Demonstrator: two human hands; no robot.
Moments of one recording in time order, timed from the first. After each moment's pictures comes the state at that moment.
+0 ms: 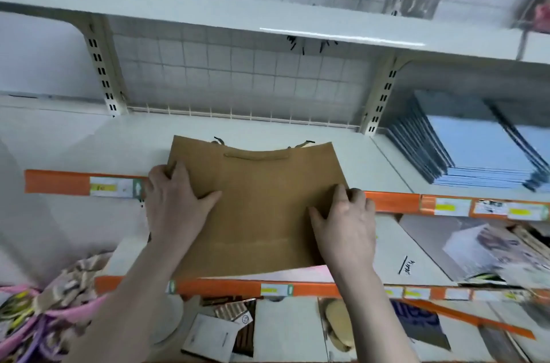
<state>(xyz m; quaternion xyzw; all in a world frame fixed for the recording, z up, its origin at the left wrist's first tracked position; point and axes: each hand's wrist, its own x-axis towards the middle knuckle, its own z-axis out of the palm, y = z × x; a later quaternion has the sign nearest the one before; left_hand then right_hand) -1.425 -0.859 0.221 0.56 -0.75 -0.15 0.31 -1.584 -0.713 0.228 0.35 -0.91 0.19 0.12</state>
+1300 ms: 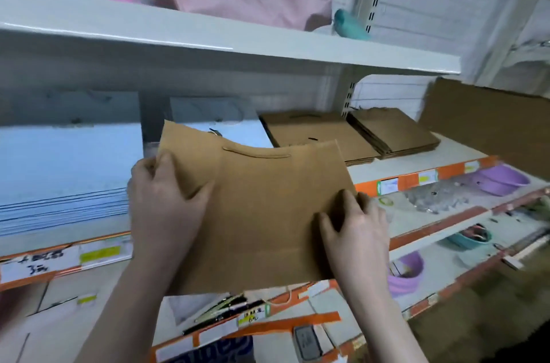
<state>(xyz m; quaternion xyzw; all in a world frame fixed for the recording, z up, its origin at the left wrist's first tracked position) -2.049 -0.458 0.259 0.35 -0.82 -0.22 0.41 -2.157 -0.267 0.237 0.17 -0.93 0.24 0.23</state>
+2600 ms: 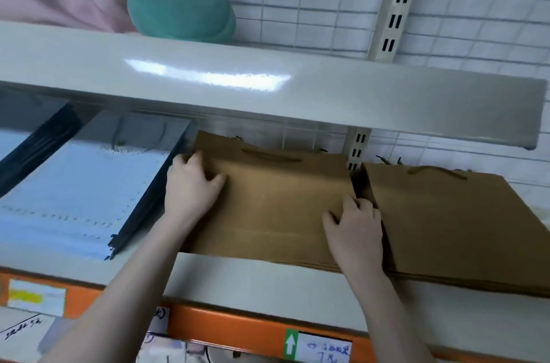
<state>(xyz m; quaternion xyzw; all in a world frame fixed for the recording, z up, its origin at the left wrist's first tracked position) -2.437 -0.420 0.263 0.56 -0.73 -0.17 0.35 -2.619 -0.268 0.241 0.40 -0.88 0.25 0.04</state>
